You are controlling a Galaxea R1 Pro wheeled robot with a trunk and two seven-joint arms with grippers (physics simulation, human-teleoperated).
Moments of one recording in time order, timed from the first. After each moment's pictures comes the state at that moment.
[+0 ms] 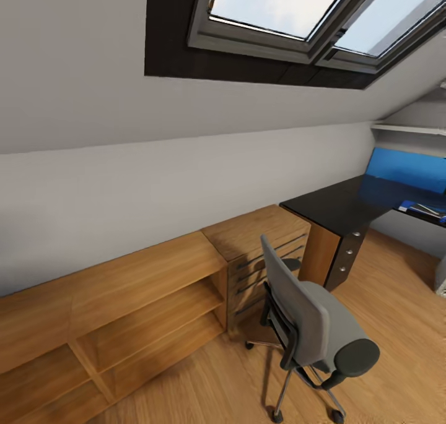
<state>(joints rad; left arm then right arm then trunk) -0.08 -0.01 0.00 -0.19 0.38 -0.53 0.02 -0.24 0.03 0.03 0.02 0.05 -0.66 -0.20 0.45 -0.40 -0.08</state>
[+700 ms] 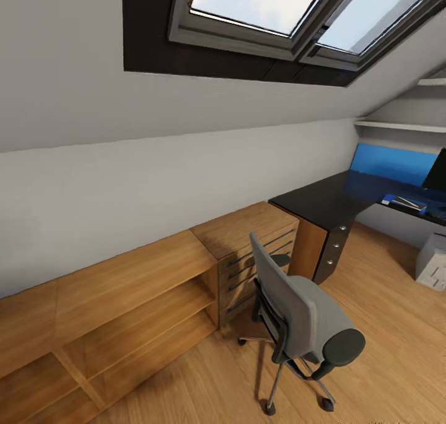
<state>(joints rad) -0.08 -0.01 0.00 -0.19 0.38 -0.53 0.02 -0.24 0.03 0.03 0.02 0.05 -0.66 -0.20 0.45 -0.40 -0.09</state>
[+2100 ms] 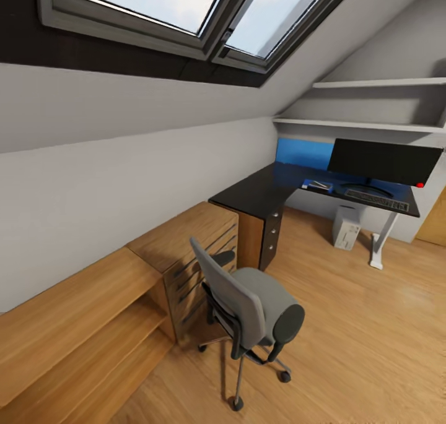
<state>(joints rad) -0.08 -0.01 0.00 -0.19 0.38 -0.53 0.02 -0.24 0.03 0.03 0.02 0.05 -0.66 -0.20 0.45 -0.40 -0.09</state>
